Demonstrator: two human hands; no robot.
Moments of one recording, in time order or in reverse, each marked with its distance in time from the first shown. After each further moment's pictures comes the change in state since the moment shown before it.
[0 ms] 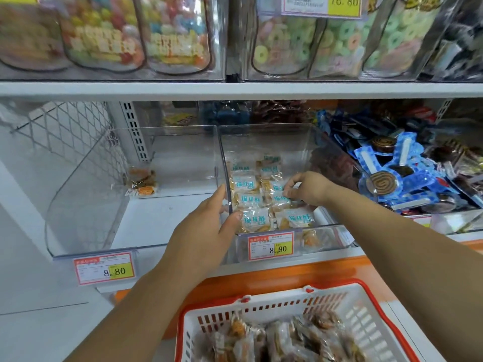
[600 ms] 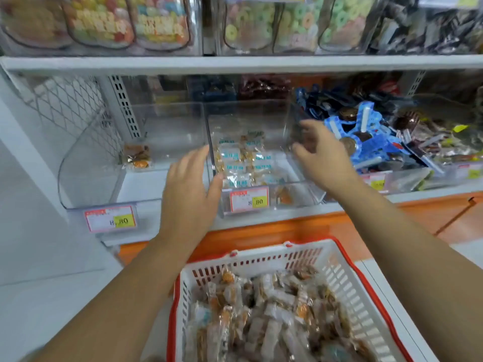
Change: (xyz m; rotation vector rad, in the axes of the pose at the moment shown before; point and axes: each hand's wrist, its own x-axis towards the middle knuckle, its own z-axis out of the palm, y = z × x) left_hand -0.032 0.010 0.009 0.061 0.407 0.190; right_hand -0.117 0.010 -0.015 0.165 0.584 -0.256
